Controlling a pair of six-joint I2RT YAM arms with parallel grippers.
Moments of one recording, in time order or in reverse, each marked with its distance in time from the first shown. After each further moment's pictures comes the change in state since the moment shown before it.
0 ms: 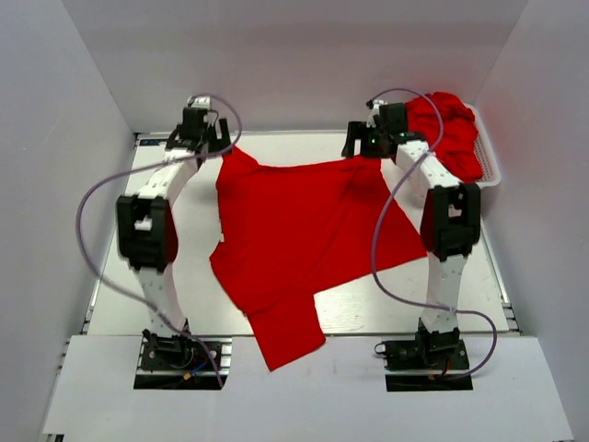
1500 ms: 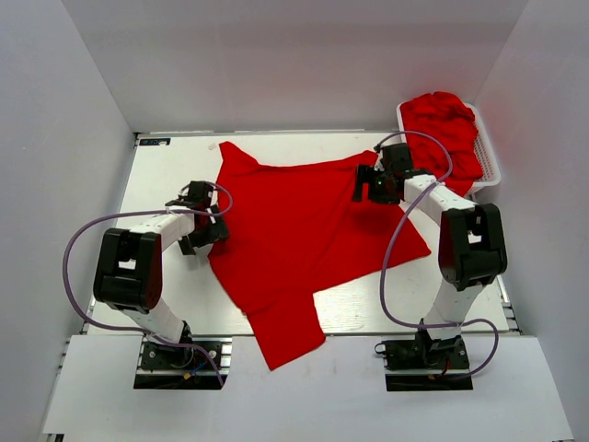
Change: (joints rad) left arm -0.036 -0.448 -0.864 -0.222 -0.083 -0.372; right arm 0.028 -0.365 -0.608 0.024 0.105 0.066
